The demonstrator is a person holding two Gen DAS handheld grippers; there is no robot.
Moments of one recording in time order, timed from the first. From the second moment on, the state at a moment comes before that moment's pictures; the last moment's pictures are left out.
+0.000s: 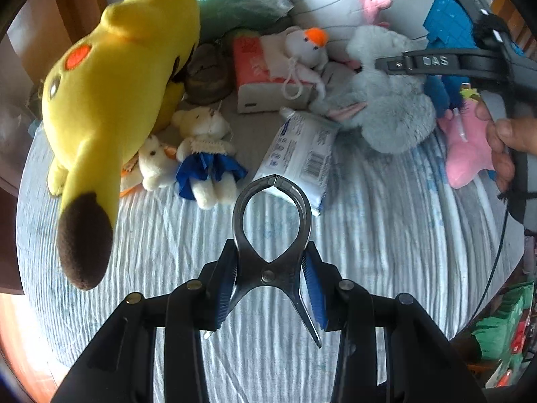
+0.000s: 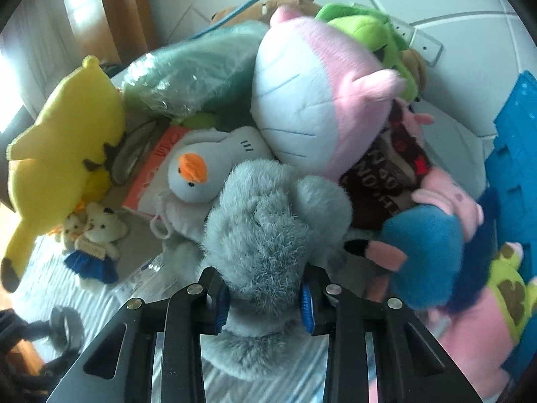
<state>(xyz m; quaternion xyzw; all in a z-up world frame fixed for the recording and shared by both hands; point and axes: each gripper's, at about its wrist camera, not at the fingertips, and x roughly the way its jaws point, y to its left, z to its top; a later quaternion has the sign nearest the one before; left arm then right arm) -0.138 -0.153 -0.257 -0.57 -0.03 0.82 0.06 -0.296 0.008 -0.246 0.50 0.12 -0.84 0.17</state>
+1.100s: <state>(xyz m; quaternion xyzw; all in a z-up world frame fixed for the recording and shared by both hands) -0.139 0.213 0.001 -0.41 0.06 0.90 0.14 -0.117 0.387 0.039 0.34 0.03 -0.93 0.12</state>
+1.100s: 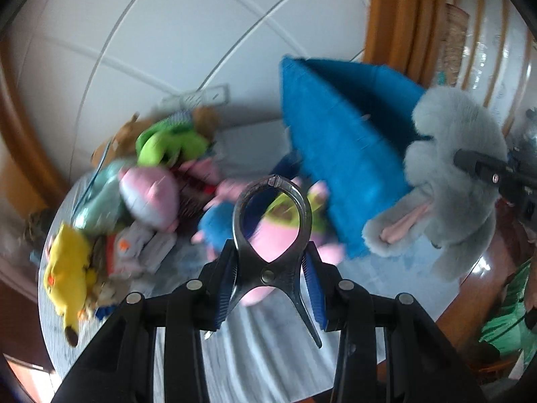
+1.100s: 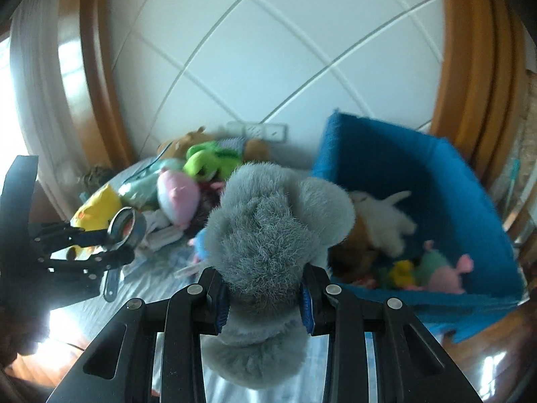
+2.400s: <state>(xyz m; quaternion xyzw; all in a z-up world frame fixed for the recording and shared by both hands) -0.257 0.468 0.073 -0.36 0.11 0.91 0.21 -0.215 0.612 0.052 0.35 0.01 -0.93 -0.04</state>
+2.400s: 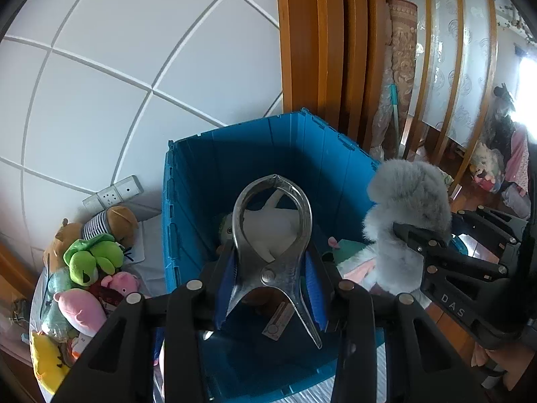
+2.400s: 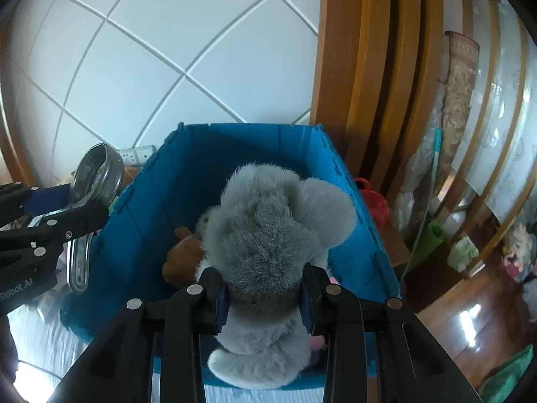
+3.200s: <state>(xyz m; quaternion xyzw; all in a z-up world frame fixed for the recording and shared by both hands) -0.285 0.467 0.053 -0.37 0.07 0.91 0.19 -0.242 0.619 0.034 0.36 0.02 -0.93 -0.06</state>
